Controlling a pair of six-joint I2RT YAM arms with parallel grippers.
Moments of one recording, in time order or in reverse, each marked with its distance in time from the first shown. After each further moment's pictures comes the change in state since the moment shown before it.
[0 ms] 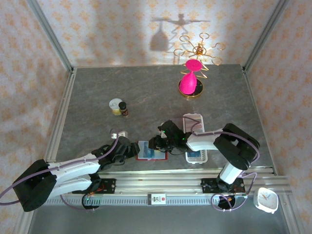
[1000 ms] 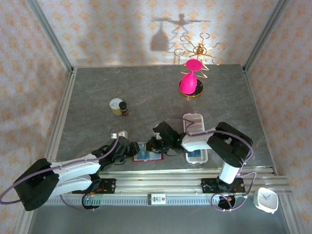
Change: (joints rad) left arm 0.012 0.026 -0.032 0.108 0.024 -0.016; right arm 0.053 0.077 0.053 0.046 -0.006 0.029
